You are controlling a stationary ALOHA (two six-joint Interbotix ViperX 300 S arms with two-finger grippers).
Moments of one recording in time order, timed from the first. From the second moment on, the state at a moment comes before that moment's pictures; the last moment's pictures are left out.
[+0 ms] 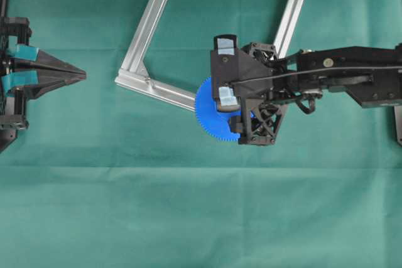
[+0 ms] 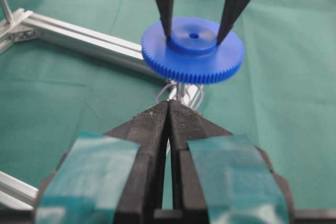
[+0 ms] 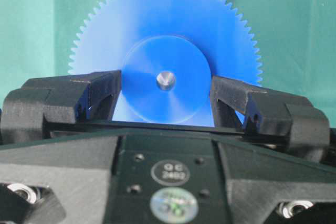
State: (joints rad) left arm 0.08 -0.98 1.18 -0.02 -0.02 0.00; right arm 0.00 0.02 0.33 -0.05 0.79 0.23
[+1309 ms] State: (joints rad) left arm 0.08 -0.98 1.18 -0.02 -0.01 0.00; right arm 0.00 0.09 0.31 -0.05 0.76 0.23
